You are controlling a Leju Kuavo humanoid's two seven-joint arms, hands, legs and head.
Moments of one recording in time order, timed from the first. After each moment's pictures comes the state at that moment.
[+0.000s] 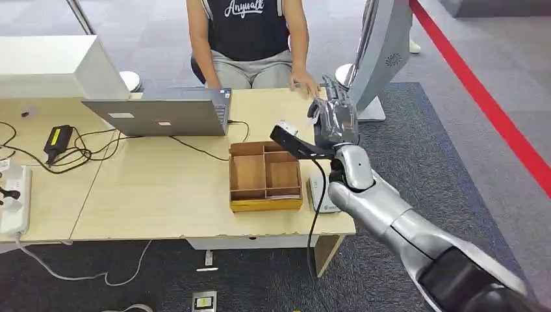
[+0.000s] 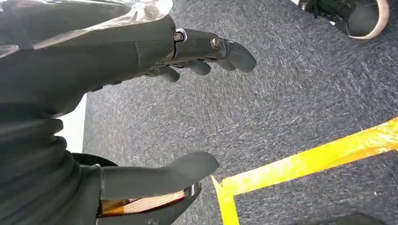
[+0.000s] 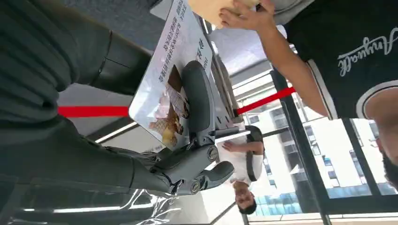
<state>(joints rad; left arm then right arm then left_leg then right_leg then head) -0.12 0.05 -1.37 -0.25 0.66 0.55 0.13 -0.83 -0.20 0.90 -0.90 0.75 -0.63 0.44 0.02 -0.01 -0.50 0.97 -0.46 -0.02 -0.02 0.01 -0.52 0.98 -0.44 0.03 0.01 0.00</state>
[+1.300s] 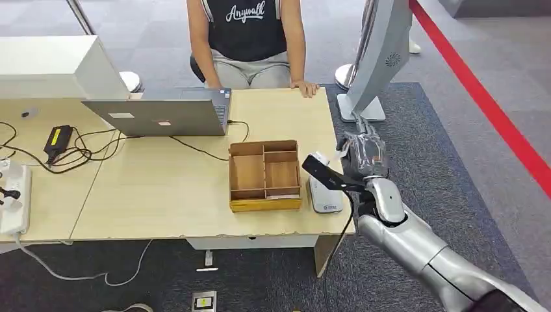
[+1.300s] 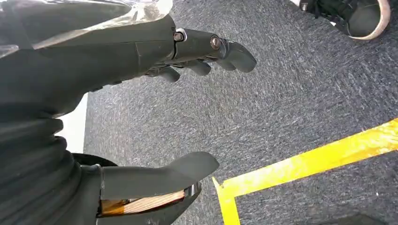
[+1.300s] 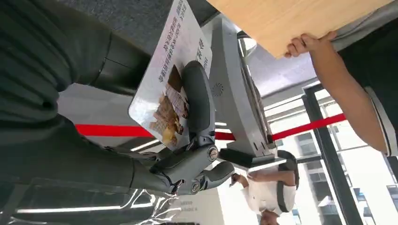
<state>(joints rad) -0.12 0.05 -1.37 -0.25 0.65 0.56 0.14 -0.61 -0.40 0.83 -1.15 0.75 -0.53 0.51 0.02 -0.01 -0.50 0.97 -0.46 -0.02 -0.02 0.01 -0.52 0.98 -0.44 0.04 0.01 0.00</state>
